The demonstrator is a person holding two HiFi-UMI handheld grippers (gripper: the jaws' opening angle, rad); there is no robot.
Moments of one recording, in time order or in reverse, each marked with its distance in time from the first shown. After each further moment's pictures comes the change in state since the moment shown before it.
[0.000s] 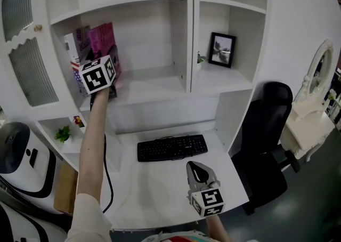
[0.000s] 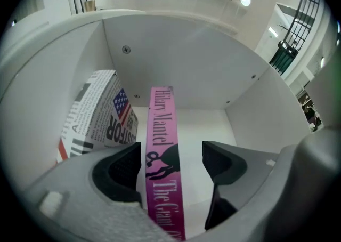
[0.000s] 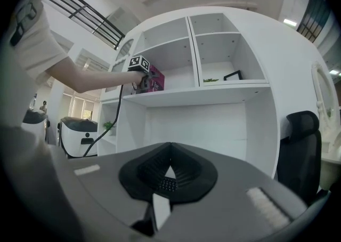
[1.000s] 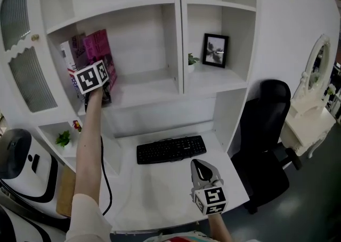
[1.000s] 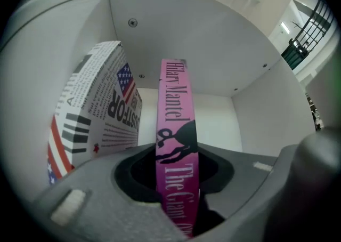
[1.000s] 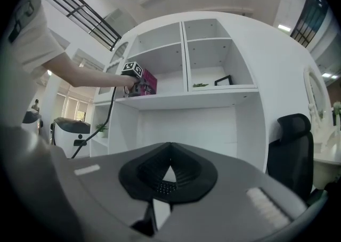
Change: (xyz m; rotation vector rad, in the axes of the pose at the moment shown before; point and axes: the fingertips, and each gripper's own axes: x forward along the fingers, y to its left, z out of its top) left arm 0.012 0.009 -0.033 -0.051 0.159 -0.001; right arm -0.012 -0.028 0.006 0.005 -0.033 -0.065
